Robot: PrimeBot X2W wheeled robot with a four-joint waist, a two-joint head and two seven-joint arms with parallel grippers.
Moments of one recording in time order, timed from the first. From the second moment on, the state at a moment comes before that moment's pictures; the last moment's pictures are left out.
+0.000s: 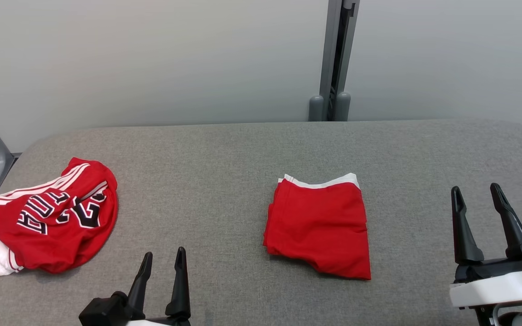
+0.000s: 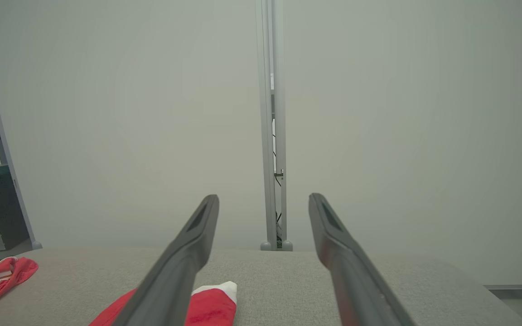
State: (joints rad) left arm 0.10 0.05 -0.25 0.12 -0.50 0.10 -0.26; right arm -0.04 -0.09 -0.02 0.06 0.19 0.13 -0.26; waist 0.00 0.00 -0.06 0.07
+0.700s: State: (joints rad) left arm 0.09 0.05 -0.24 0.12 -0.47 0.11 -0.26; right arm -0.03 -0.10 0.00 0.08 0.19 0.13 -0.26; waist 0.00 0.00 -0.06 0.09
